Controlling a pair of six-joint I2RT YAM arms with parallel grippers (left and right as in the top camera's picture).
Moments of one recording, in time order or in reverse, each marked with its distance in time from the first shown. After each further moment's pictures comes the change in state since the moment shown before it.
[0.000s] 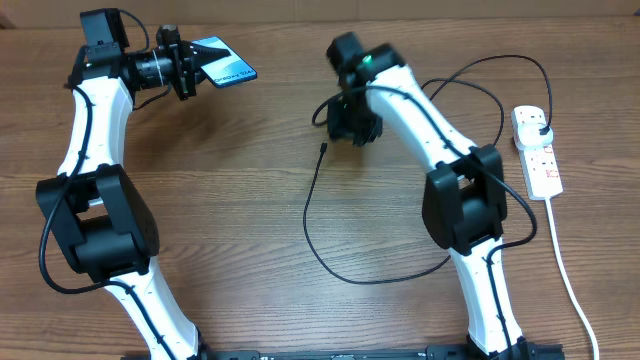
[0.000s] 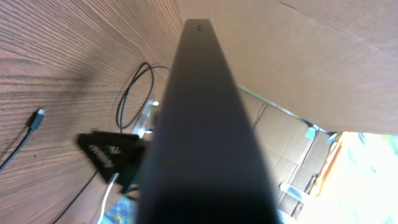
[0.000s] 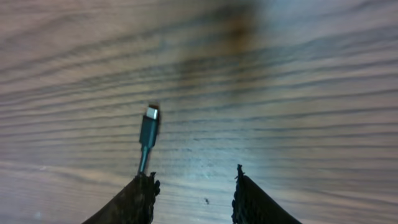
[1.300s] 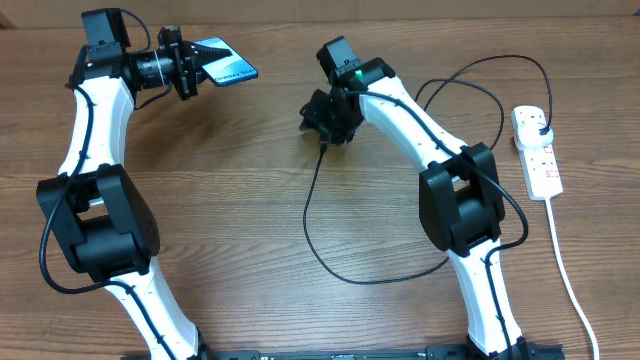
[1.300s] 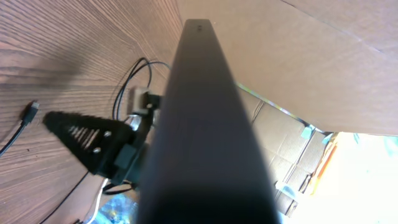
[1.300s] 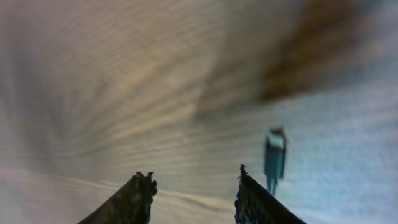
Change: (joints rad) left arm 0.004 0.000 0.000 0.003 0.018 -0.031; right arm 0.008 -0.001 -0.047 0.282 -0.233 0.344
